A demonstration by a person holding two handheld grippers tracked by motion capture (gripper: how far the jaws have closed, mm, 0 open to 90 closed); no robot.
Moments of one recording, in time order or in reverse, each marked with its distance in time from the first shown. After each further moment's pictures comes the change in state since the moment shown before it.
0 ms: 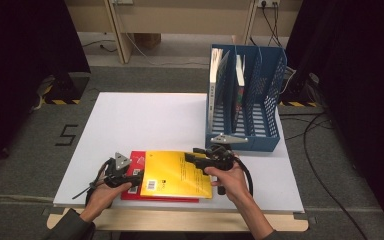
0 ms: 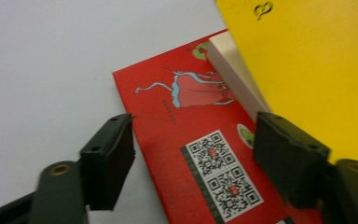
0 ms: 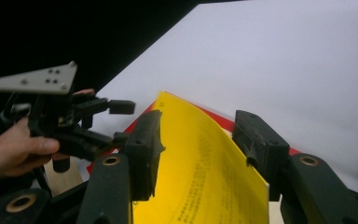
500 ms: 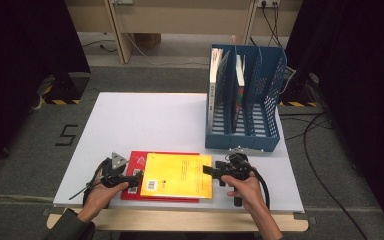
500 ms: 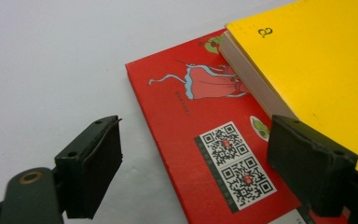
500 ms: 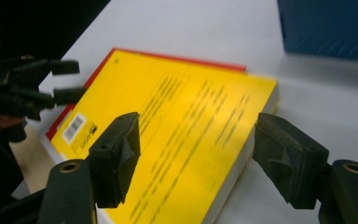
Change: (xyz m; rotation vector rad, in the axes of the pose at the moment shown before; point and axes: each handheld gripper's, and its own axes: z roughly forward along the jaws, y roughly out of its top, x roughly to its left) left arm 0.008 -0.001 -0.004 -0.002 0.000 -0.032; right arm -0.041 -0.045 -0.025 0.098 -0.104 0.160
